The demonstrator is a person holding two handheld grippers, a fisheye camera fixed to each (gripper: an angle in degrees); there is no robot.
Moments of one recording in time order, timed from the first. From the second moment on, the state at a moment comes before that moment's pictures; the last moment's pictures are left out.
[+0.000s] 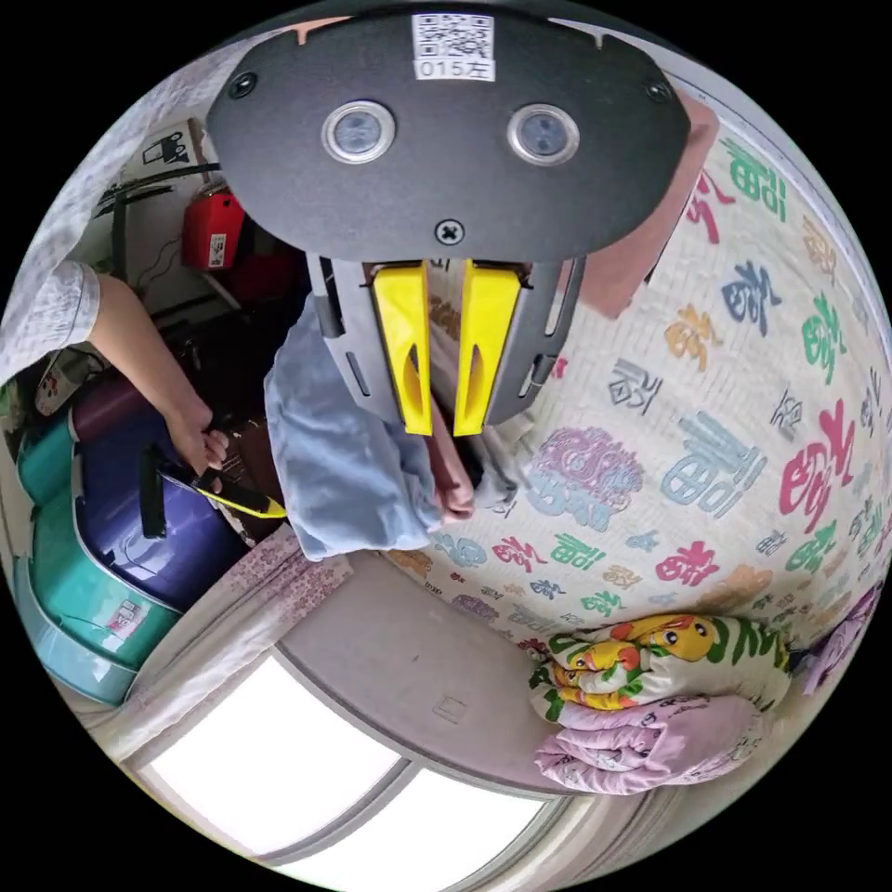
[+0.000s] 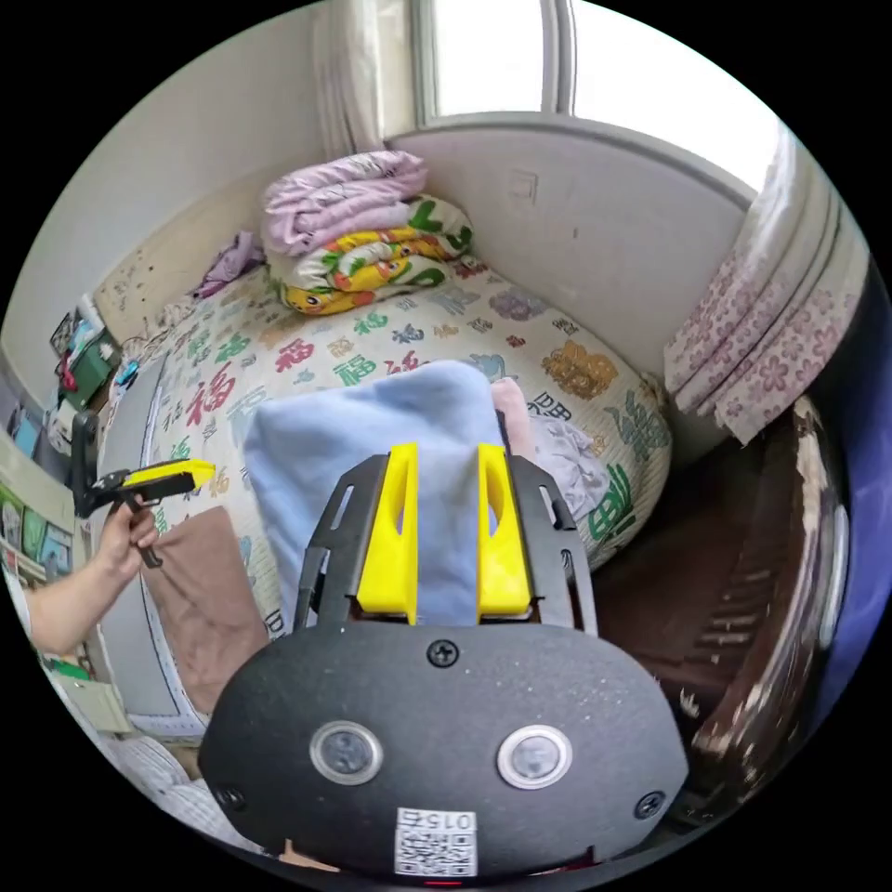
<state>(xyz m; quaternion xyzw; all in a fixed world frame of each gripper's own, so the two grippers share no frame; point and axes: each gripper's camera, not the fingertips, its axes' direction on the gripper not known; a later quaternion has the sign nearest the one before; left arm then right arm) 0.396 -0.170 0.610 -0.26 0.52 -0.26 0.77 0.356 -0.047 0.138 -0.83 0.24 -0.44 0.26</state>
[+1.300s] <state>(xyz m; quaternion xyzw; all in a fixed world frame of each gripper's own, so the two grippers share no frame) 0.215 0.104 0.526 -0.36 0.40 -0.56 0.63 0.291 0.067 -0.304 -0.99 0.12 -0.05 0.08</state>
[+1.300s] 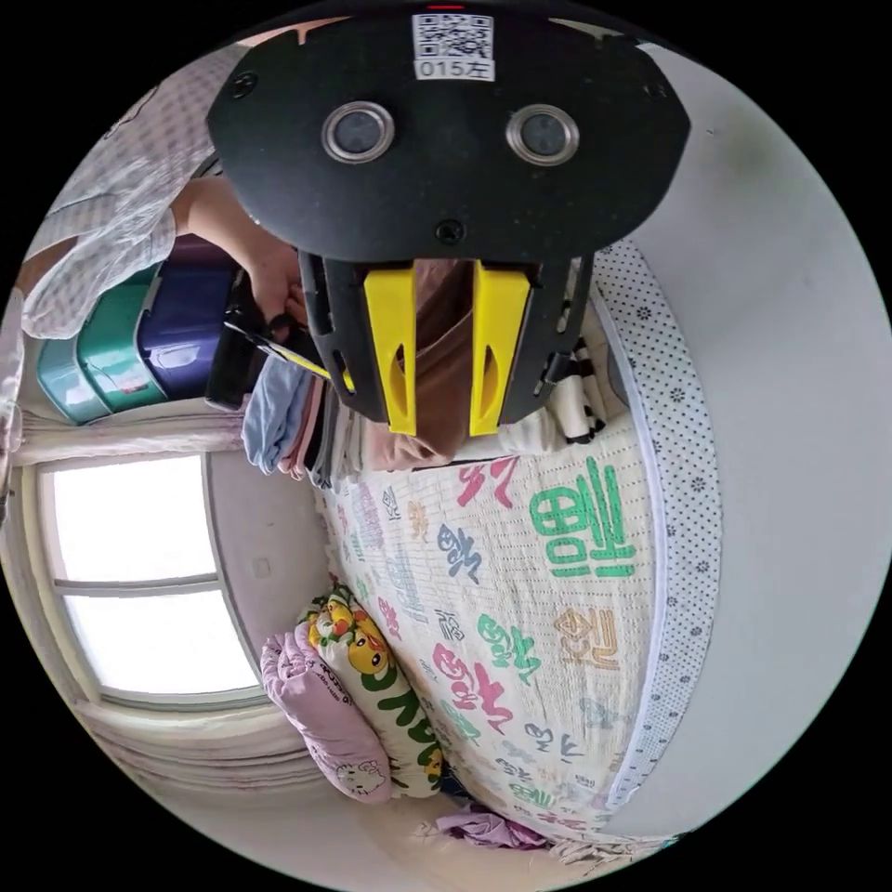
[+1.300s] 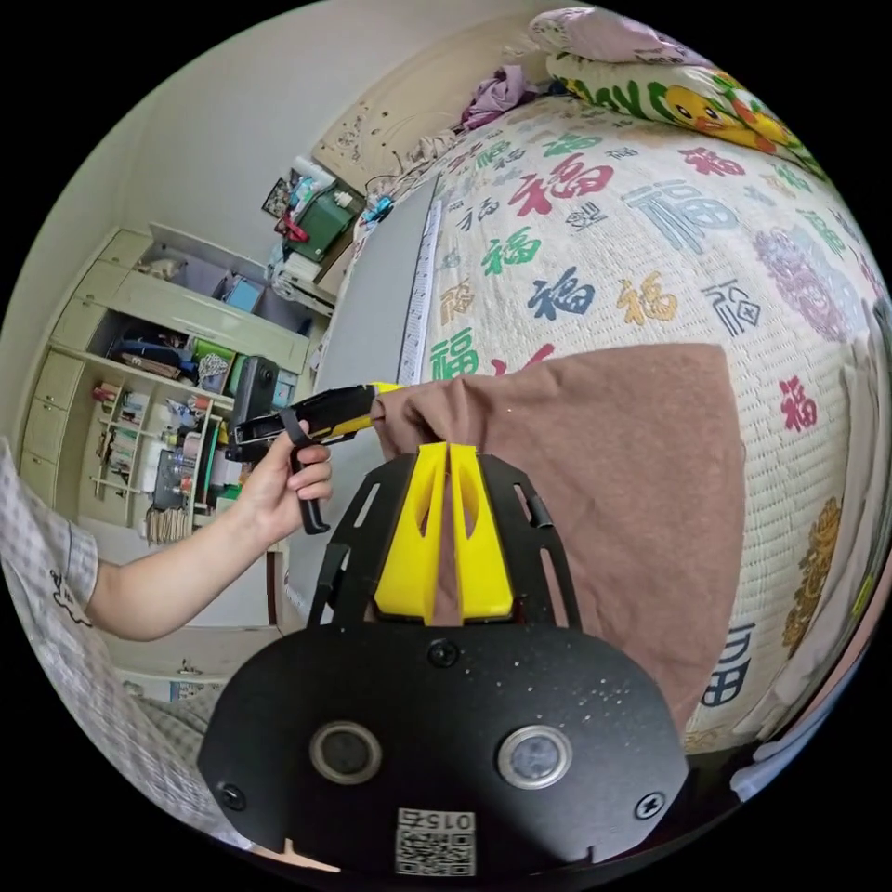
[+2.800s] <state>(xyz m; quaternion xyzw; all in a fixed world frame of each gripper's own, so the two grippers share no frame) -0.088 0.084 0.092 -0.14 0.33 -0.60 0.71 0.155 -0.255 0.113 -0.93 0.01 -0.04 0.35</state>
